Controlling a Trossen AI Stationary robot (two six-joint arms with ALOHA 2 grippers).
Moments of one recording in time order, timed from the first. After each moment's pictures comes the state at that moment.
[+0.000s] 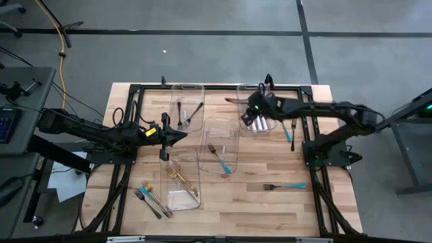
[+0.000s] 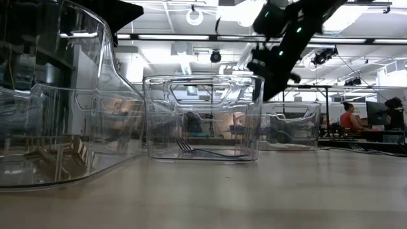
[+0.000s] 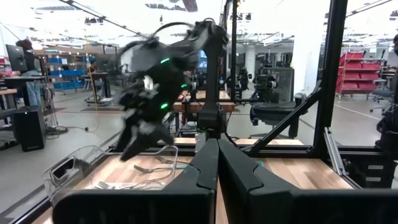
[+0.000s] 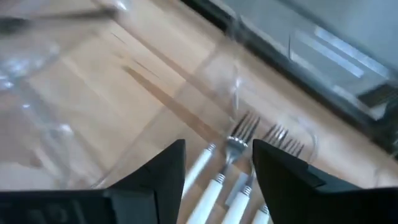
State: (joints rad) left arm -0.11 0.86 0.22 0.81 -0.18 0.03; right arm -0.33 1.42 0.94 -0.43 0.39 0.35
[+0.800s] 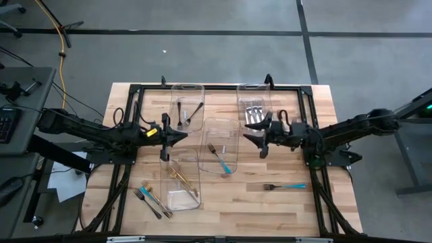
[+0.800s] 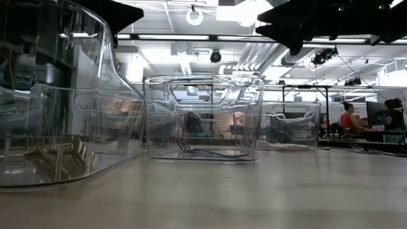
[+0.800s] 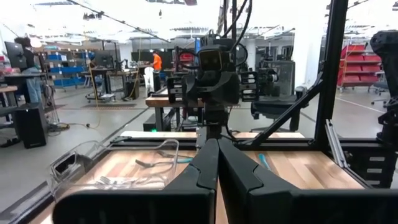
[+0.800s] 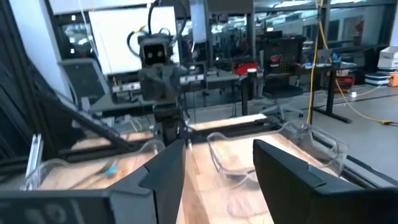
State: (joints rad) left arm -0.11 0.86 0.22 0.78 -0.18 0.04; right arm 0.09 1.09 0.37 0.81 0.27 0.05
